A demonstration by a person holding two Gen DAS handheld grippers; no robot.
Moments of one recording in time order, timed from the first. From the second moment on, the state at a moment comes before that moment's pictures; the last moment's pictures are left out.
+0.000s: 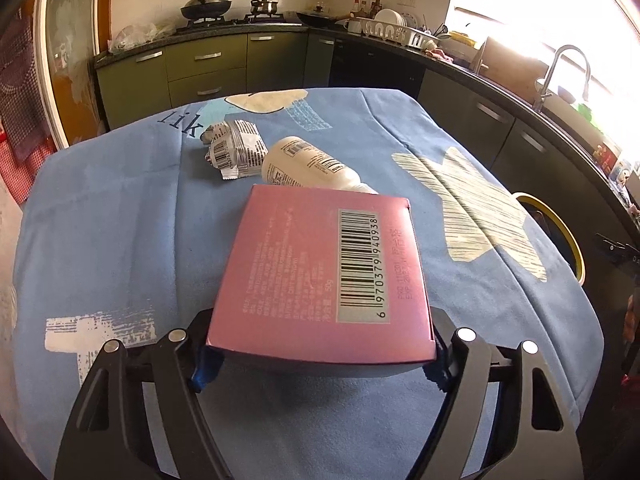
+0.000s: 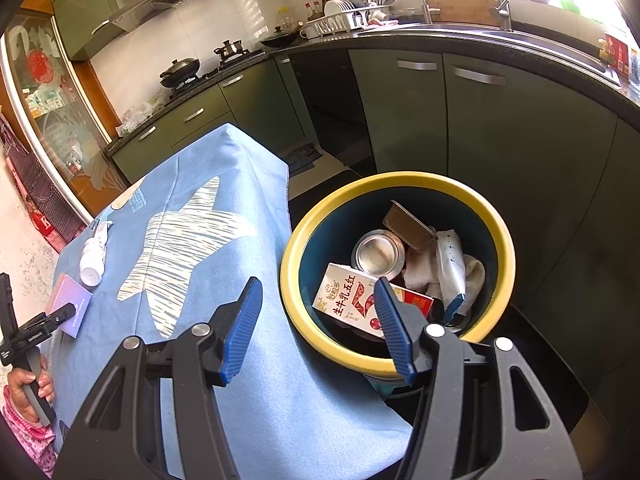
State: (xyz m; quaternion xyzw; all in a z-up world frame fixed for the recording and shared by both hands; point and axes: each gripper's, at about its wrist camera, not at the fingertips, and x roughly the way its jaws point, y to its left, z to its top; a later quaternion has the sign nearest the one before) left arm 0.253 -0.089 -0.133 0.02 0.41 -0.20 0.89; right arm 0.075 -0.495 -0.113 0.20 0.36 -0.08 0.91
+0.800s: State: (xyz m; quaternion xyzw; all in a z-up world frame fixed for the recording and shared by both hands) left arm 0.206 -0.343 -0.039 0.12 0.36 -0.45 0.81; right arm 0.007 -0.591 -0.130 0.27 0.31 -0.19 0.89
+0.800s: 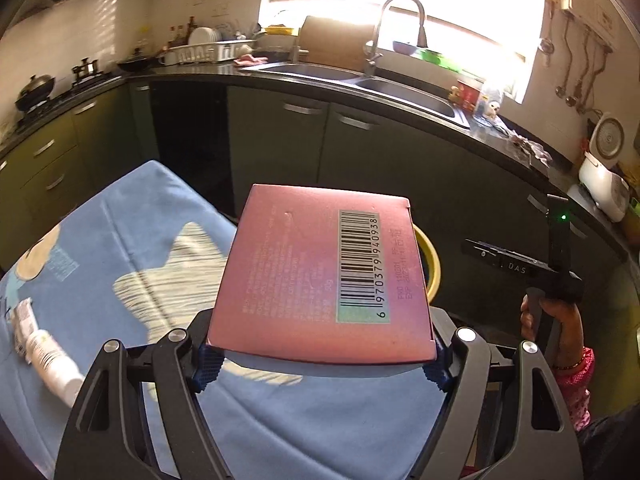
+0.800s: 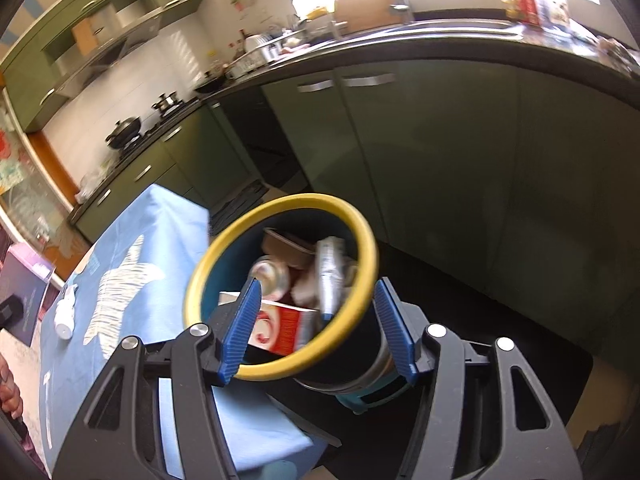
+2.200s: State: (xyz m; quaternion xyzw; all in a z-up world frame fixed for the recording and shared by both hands) left arm 0.193 -0.226 -0.011 0.02 0.27 -0.31 0.91; right arm 0.026 -0.572 -0.126 0.25 0.34 -0.18 0.89
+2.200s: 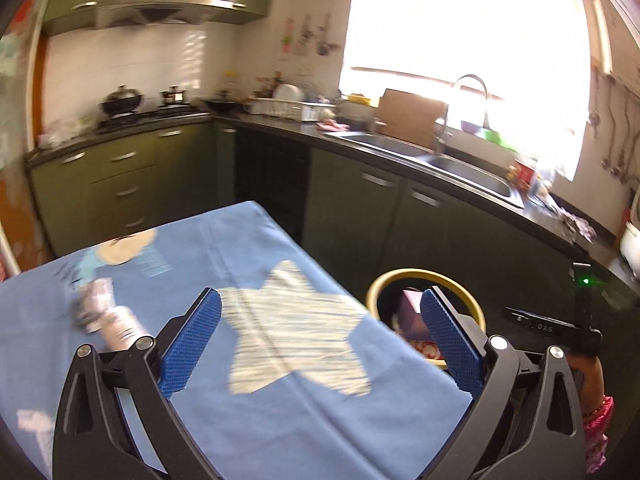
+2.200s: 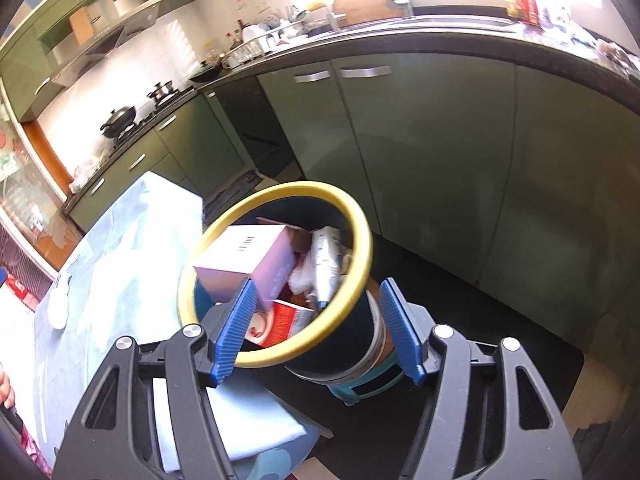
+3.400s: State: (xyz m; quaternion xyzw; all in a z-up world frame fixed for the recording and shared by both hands) left arm 0.188 0.032 -0.099 -0.04 0.31 -0.06 0.95; right arm 0.295 -0.159 -0.102 -0.04 0.45 0.18 0.87
